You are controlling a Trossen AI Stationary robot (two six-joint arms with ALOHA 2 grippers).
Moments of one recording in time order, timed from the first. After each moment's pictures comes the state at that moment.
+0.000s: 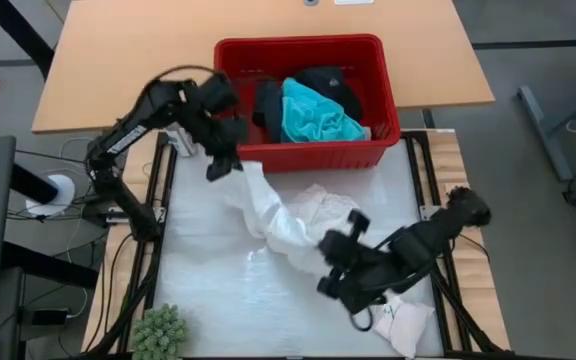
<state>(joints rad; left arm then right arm) 0.41 1.64 2.11 -1.55 0.44 0.14 0.60 1.85 2.15 -1.36 0.77 0.79</state>
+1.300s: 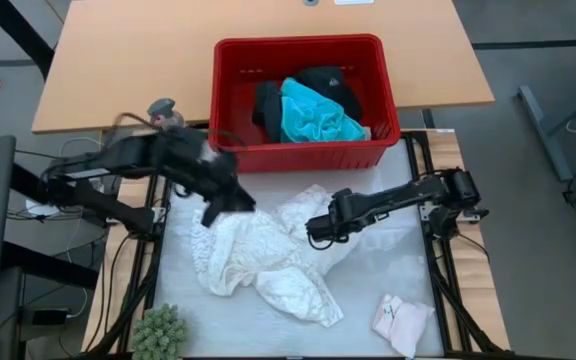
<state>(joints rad) 0.02 1.26 1.59 -0.74 0.27 -0.45 0.16 1.81 1.44 -1.47 0.29 1.41</state>
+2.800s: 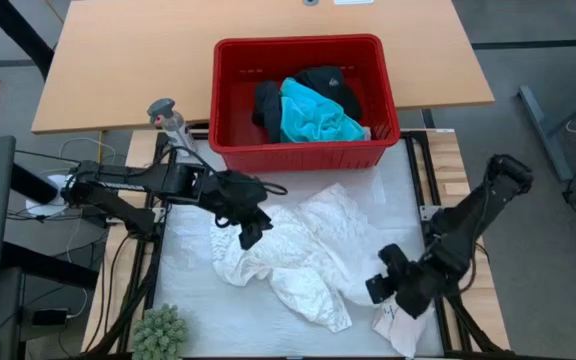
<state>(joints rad) -0.10 1.43 1.48 -0.76 0.02 -0.57 0.81 1.31 1.05 -0.82 0.33 1.94</state>
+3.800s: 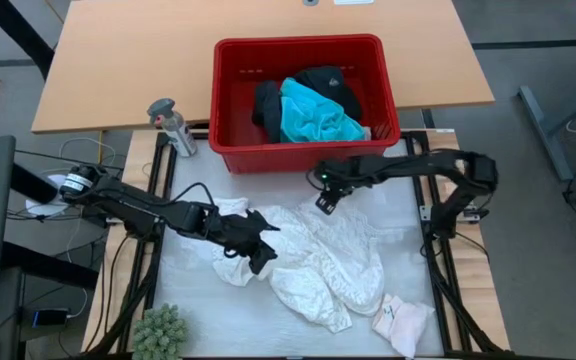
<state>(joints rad) -0.25 1.42 0.96 -0.15 -0.04 -0.95 -0.27 1.64 1.08 -0.62 0.11 0.35</state>
